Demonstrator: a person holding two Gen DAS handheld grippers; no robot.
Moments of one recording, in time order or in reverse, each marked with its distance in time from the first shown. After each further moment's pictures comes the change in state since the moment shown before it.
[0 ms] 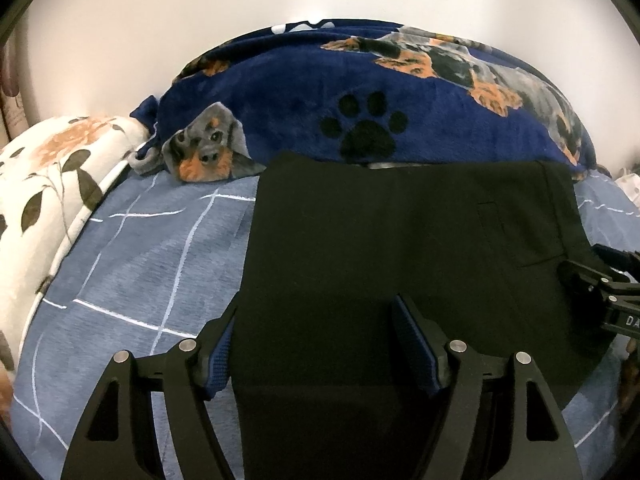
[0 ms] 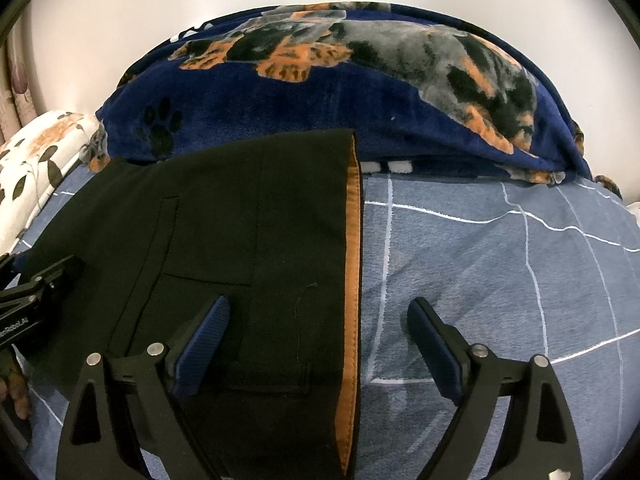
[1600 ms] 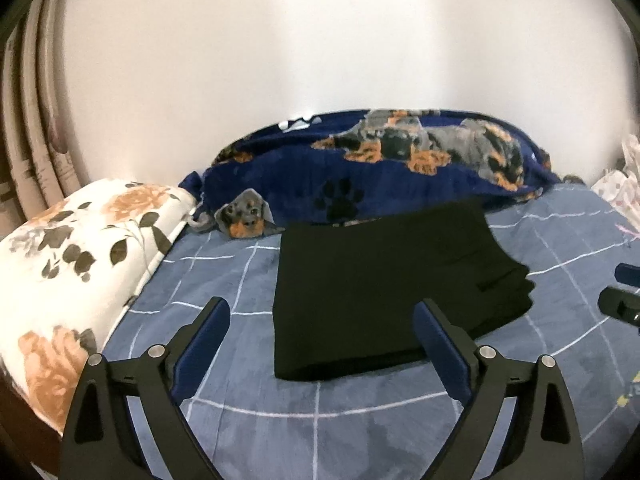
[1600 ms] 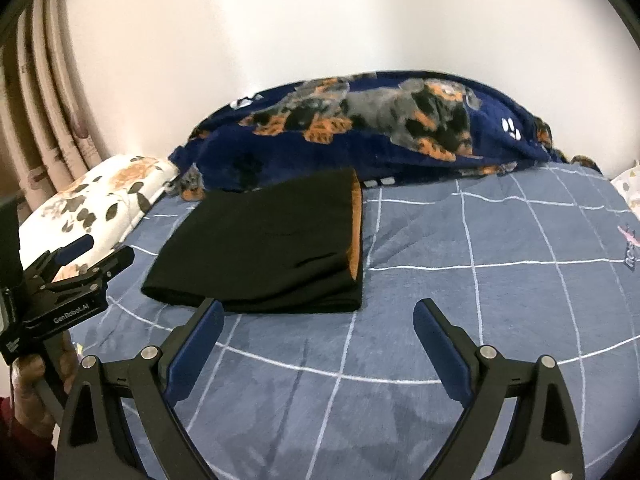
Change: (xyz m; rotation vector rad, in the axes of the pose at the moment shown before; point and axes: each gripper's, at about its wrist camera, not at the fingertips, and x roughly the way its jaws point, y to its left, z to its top) left arm -0.105 0.091 0.023 0.073 -0.197 0.086; right arm -0.182 -0.017 -0.059 0.073 -0.120 0.169
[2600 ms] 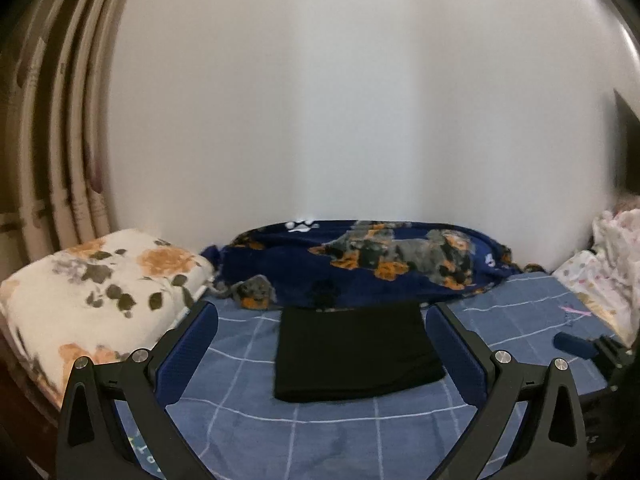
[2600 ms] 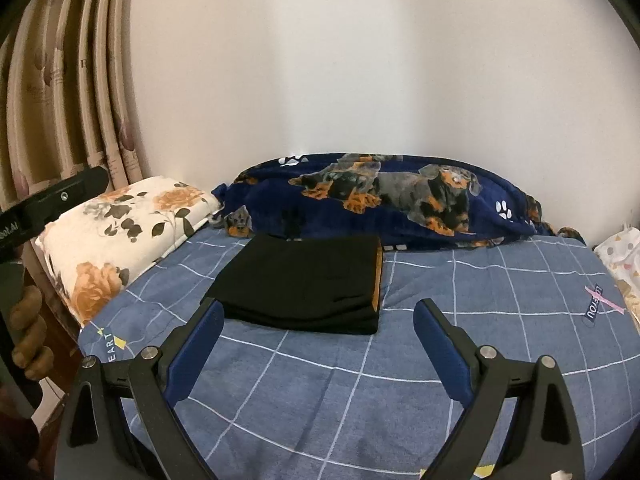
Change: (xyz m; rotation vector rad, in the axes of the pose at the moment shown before) left arm -0.211 -0.055 0.021 -0.084 -0.268 0.001; right arm -0.117 0.047 -0.003 -0.132 -0.189 0.022
